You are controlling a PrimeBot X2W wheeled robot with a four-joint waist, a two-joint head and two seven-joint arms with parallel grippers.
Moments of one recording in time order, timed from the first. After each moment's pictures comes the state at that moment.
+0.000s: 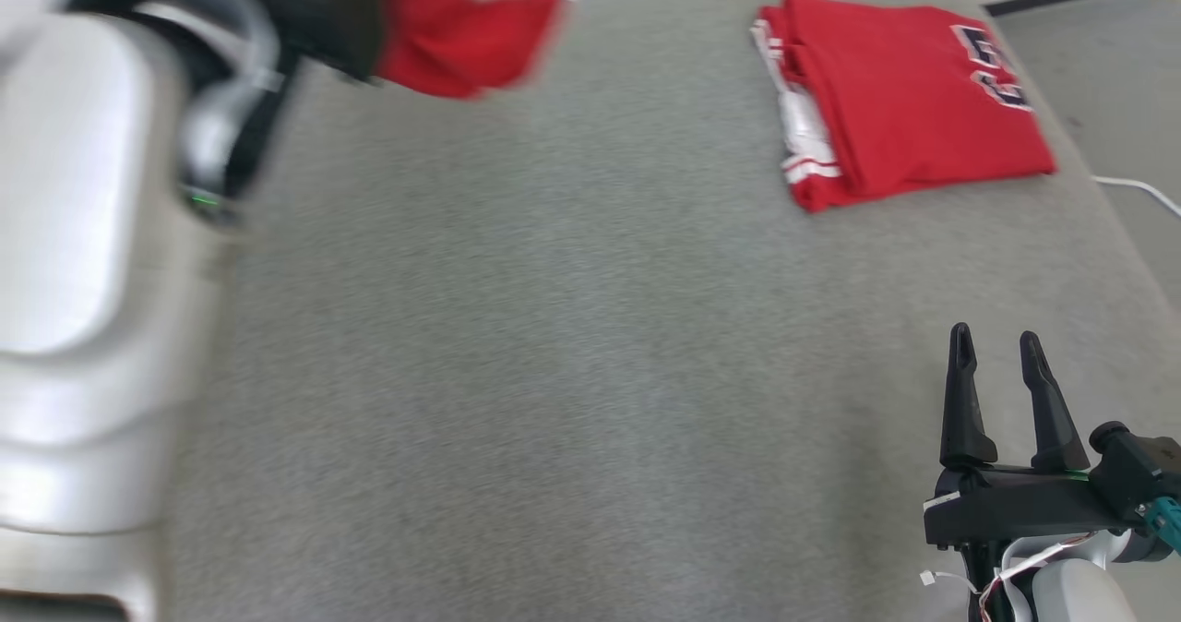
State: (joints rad) left arm -1.16 0.25 -0.35 0.27 -0.41 -0.13 0.12; right arm -0.20 -0.05 -0.09 0.25 0.28 0.13 -0.26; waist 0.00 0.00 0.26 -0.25
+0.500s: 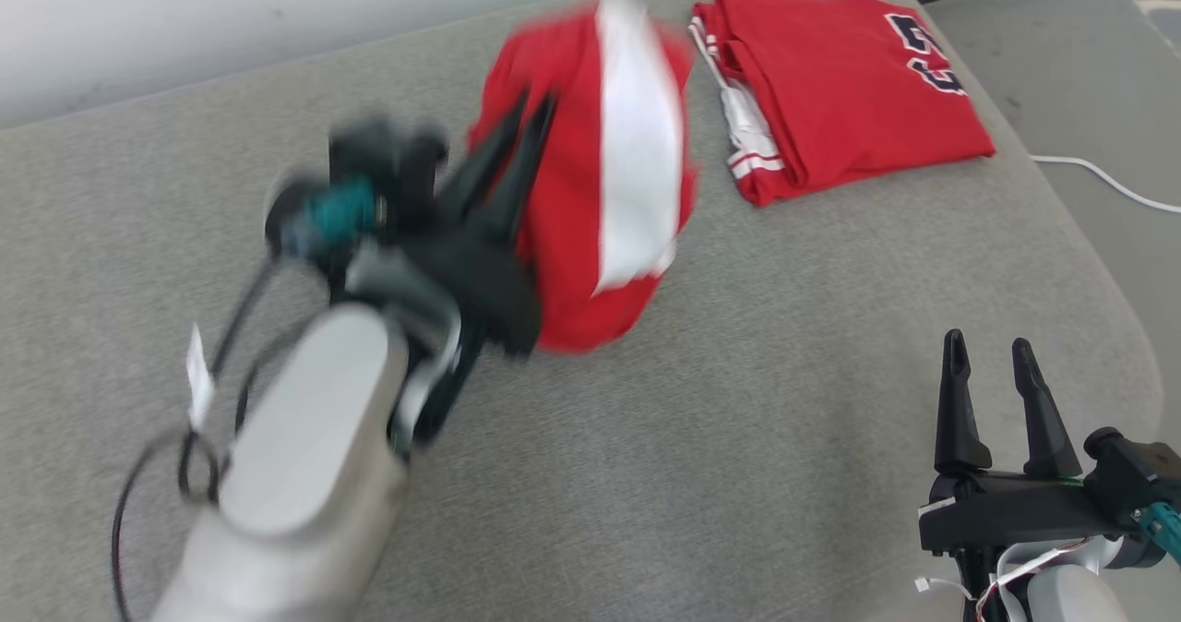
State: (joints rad) left arm -0.81 0.11 -0.46 0.35 -0.44 -0.07 -0.03; right arm -0.19 -0.05 -0.08 0.25 0.30 0.13 -0.26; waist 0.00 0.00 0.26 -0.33
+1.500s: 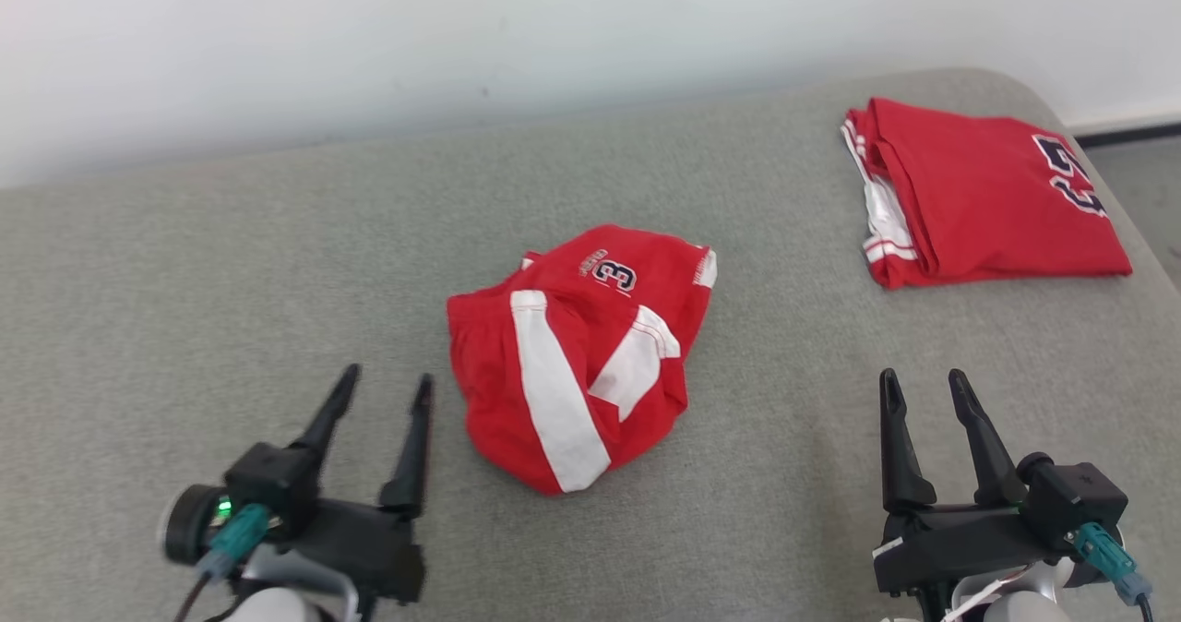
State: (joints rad) left arm -0.29 0.26 -0.41 0.25 -0.41 0.08 -0.25; right arm -0.15 -0.05 0.01 0.27 0.24 0.13 -0.26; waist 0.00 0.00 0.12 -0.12
